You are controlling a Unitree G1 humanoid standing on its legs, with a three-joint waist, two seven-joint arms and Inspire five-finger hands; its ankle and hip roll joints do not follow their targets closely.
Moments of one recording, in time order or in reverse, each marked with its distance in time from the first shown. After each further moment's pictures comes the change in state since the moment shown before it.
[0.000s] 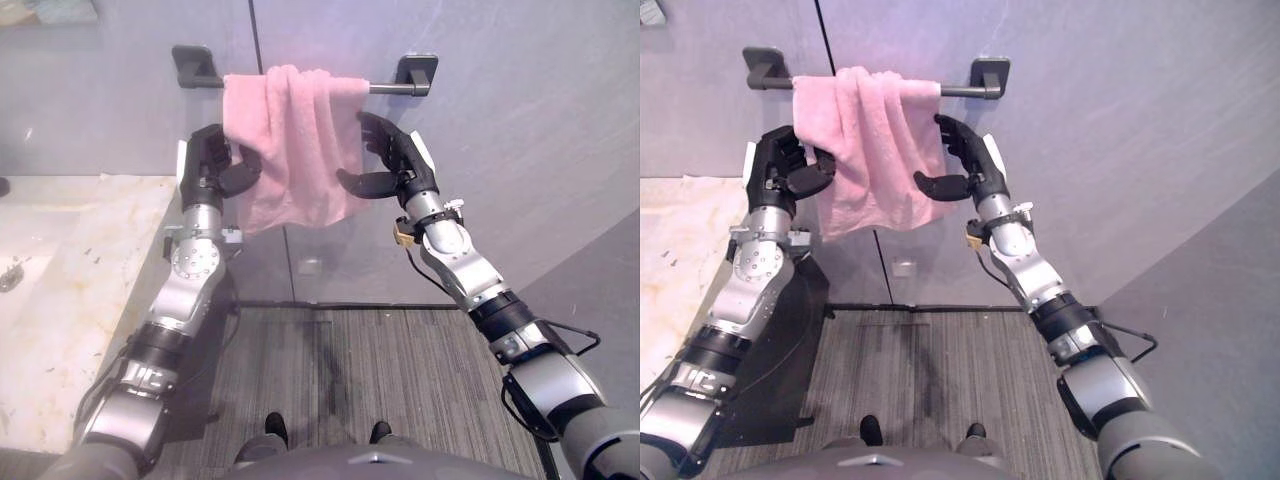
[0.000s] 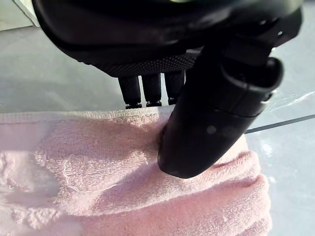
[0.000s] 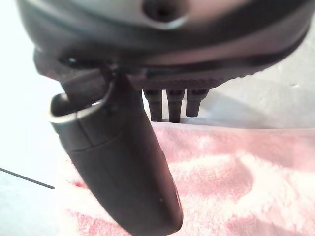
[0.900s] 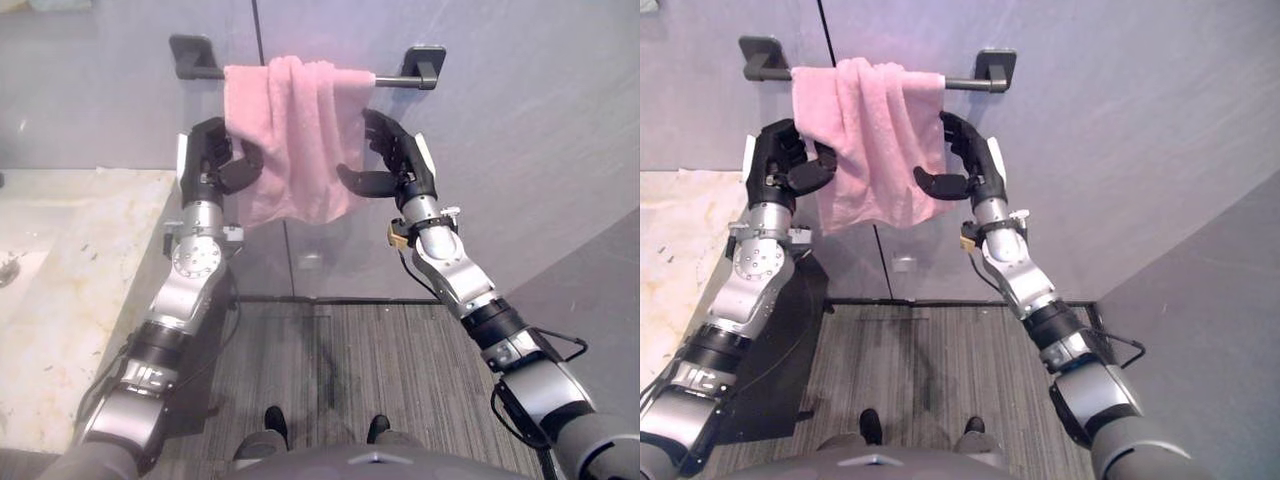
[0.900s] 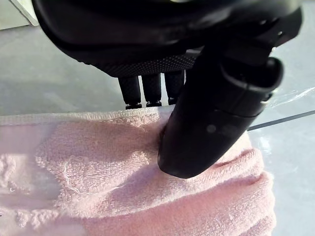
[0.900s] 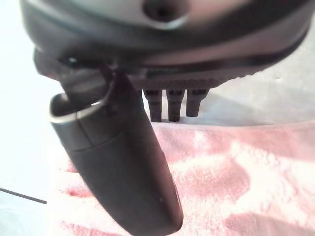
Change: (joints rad) left arm -0.005 0.001 0.002 -0.030 0.028 0.000 0.007; right arm 0.072 0.053 -0.020 -0.062 0.001 -0.021 -0.116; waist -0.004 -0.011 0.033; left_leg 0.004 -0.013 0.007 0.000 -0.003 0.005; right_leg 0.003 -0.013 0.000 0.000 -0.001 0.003
